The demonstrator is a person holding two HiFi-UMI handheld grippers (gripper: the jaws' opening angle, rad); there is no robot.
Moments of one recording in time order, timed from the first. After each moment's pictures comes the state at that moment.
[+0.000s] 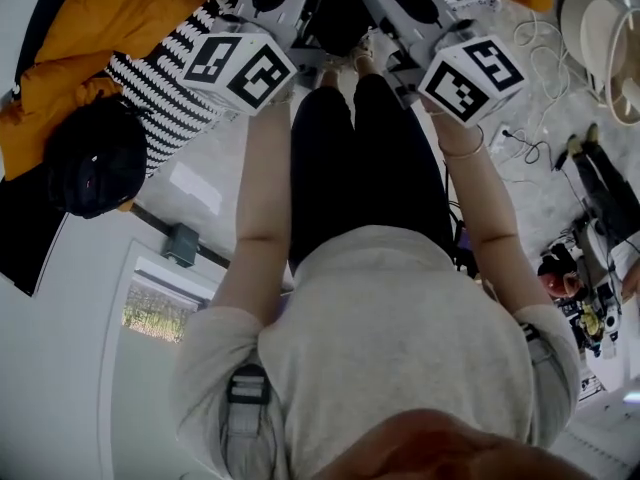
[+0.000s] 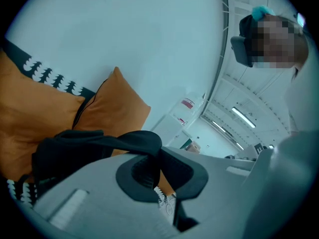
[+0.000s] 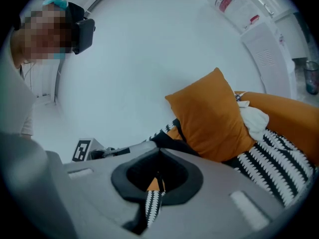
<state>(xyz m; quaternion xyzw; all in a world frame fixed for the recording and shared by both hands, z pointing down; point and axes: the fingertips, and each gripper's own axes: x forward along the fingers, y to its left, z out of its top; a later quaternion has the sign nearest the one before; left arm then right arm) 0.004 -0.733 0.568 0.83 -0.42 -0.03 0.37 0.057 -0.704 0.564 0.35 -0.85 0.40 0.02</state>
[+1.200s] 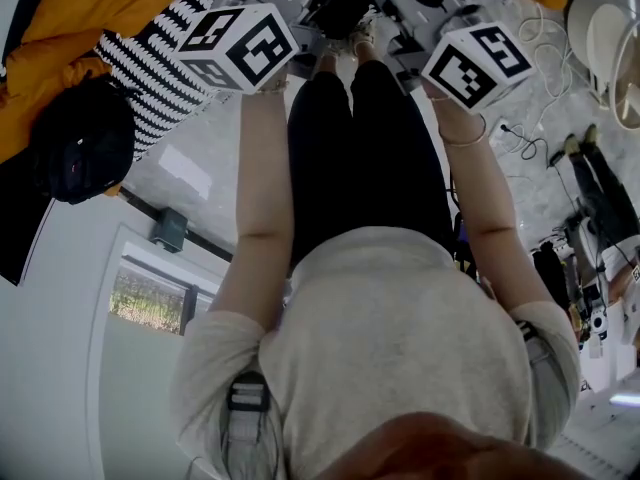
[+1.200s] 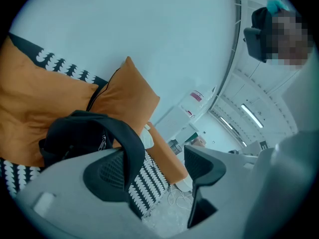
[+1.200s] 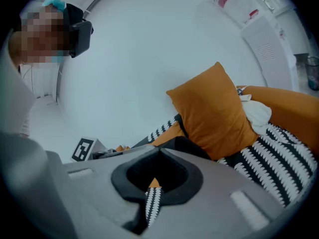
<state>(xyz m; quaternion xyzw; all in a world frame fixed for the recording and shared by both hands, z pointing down) 0.001 -0.707 0.605 0.80 -0.44 0.01 0.41 0.051 -0.686 0.582 0.34 -0.85 0.40 0.02</state>
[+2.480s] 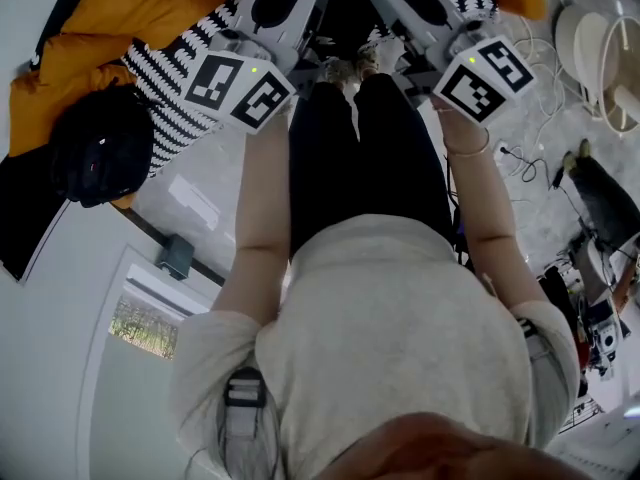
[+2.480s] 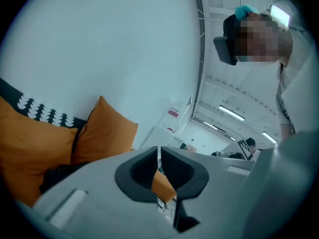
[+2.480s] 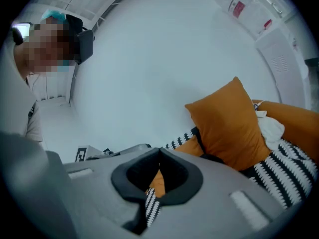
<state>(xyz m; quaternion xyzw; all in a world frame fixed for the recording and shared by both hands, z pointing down) -0.032 -0.682 0.463 0.87 -0.41 -0.06 0.27 0.025 -0.671 0.475 0.31 -0.88 0.36 -0.03</state>
